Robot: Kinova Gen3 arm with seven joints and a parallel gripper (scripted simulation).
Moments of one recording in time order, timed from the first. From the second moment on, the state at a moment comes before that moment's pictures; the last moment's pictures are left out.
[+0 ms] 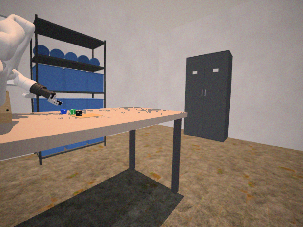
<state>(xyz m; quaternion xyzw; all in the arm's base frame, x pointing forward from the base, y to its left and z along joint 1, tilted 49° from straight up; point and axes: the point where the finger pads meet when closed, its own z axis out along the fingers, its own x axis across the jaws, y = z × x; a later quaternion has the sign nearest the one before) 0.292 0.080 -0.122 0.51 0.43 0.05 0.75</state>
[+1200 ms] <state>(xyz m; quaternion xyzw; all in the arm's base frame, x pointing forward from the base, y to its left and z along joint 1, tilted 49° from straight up) 0.283 0.098 -0.107 0.69 0.43 -0.14 0.56</state>
